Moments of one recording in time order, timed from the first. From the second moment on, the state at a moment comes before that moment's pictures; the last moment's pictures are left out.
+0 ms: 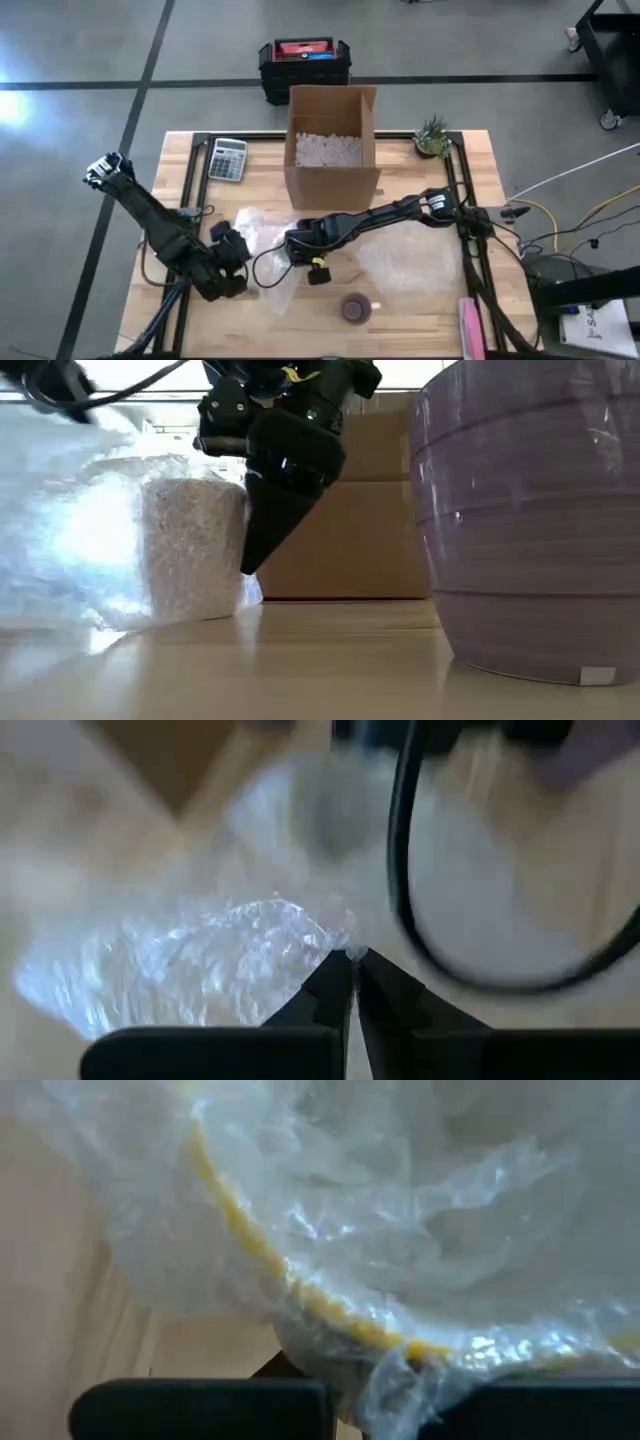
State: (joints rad) left arm -0.75 1.21 0.99 -0.93 -0.65 -0.96; right arm 0.15 2.36 1.91 -0.73 -0.05 -0.08
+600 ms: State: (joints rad) left arm -0.54 1.26 0.68 -0.23 -0.56 -0.67; right arm 0.16 2.30 2.09 -0.89 -0.05 -0.17
